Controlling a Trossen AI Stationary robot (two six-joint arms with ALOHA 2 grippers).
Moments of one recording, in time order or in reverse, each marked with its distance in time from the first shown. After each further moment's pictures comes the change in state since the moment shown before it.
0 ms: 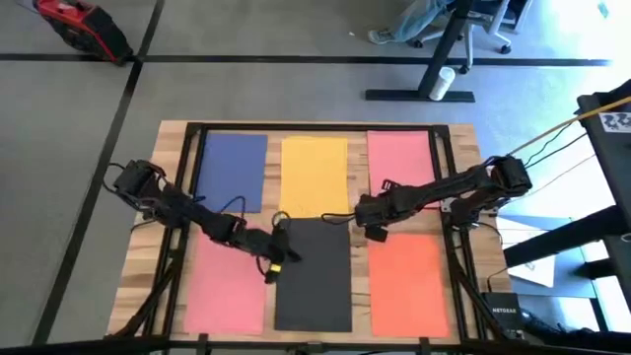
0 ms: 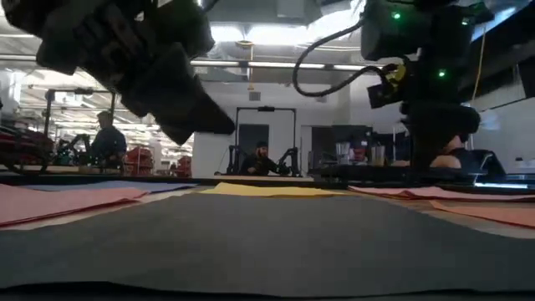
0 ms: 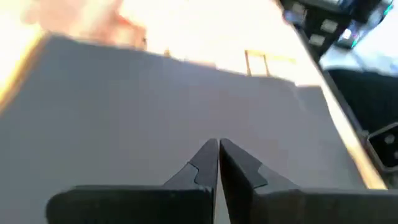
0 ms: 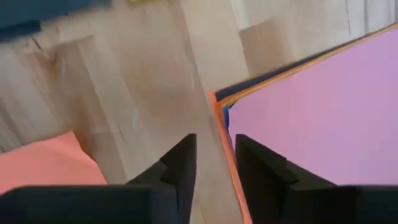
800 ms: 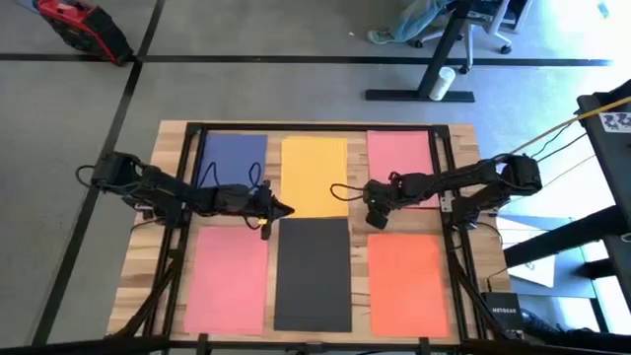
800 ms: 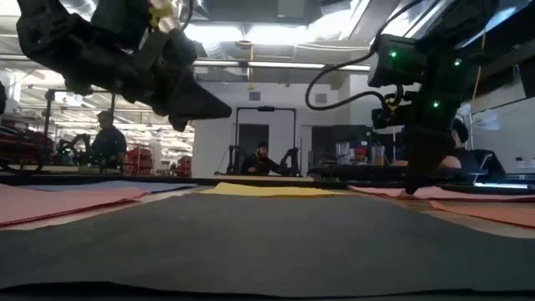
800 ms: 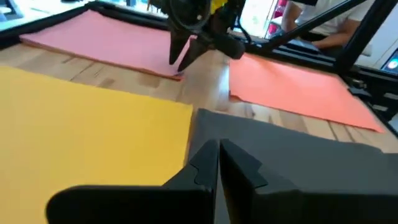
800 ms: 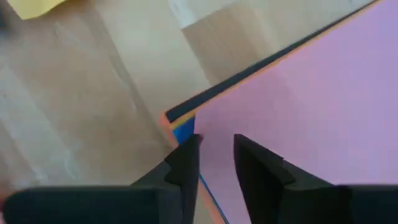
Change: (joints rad) left arm 0.345 -0.197 -0.211 0.146 0.108 0.144; right arm -0.217 -0.054 -0.184 0.251 -0.106 -0.085
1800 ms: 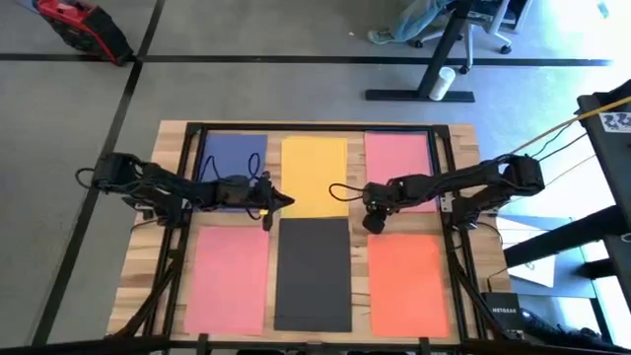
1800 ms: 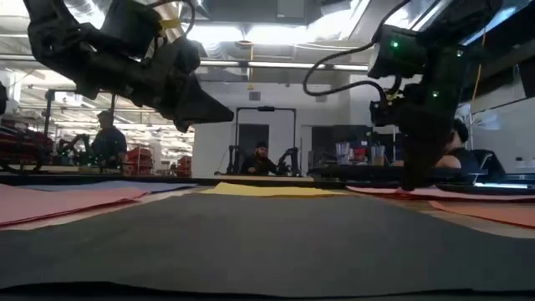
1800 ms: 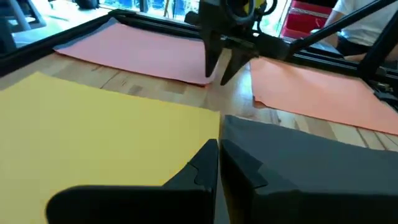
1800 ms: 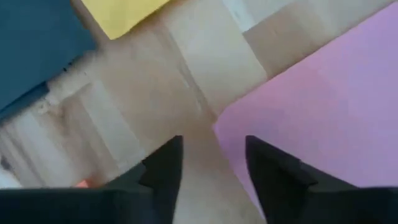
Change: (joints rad) left arm 0.087 0.000 0.001 0.005 0.022 0.048; right arm 0.028 0.000 0.001 0.053 -0.103 0.138
